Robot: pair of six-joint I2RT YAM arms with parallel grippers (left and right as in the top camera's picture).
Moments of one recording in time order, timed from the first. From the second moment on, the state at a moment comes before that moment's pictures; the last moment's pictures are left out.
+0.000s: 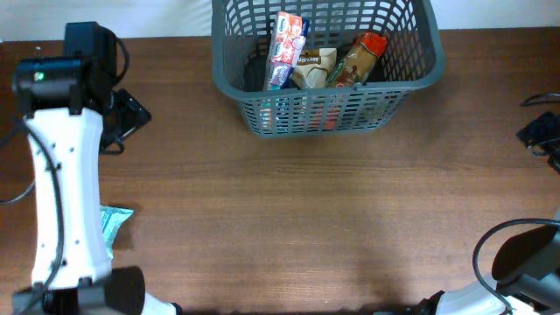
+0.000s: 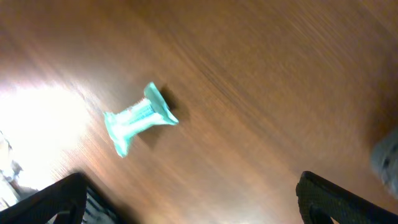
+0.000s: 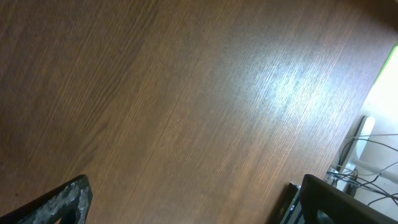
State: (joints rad) left arm 0.06 1.69 2.04 -1.69 -0.32 -0.65; right arm -0.53 1.79 1.81 -1.45 0.31 0.55
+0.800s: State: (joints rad) left arm 0.30 1.64 1.59 -1.53 -0.12 0.02; right arm -0.53 1.79 1.81 -1.45 0.31 0.55
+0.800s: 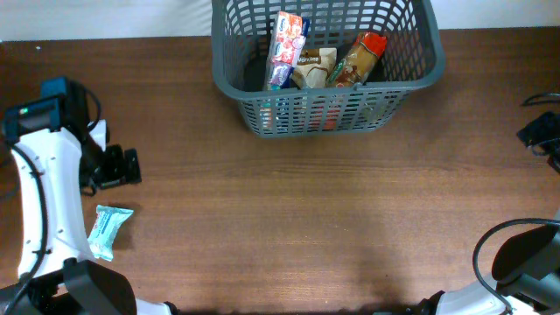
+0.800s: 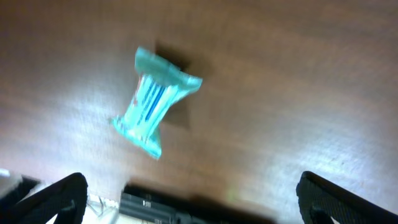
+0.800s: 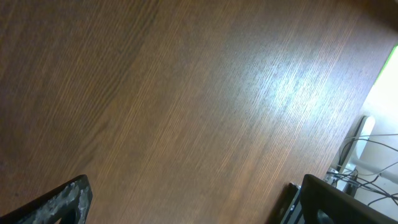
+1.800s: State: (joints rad) left arm 0.63 1.46 1.42 -1.39 0.05 0.40; right arm -0.53 1.79 1.81 -1.45 0.31 0.55
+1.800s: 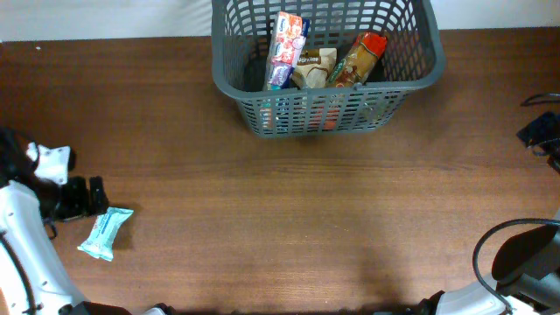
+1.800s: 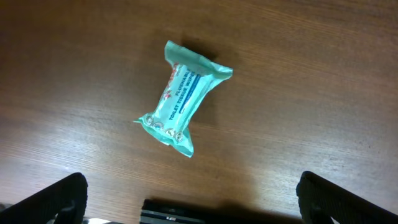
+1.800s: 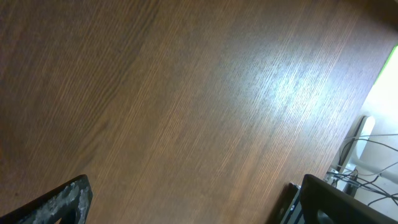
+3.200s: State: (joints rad) left arm 0.67 1.46 1.06 -1.03 0.37 -0.36; right arm -0.53 1.79 1.81 -1.45 0.31 0.55
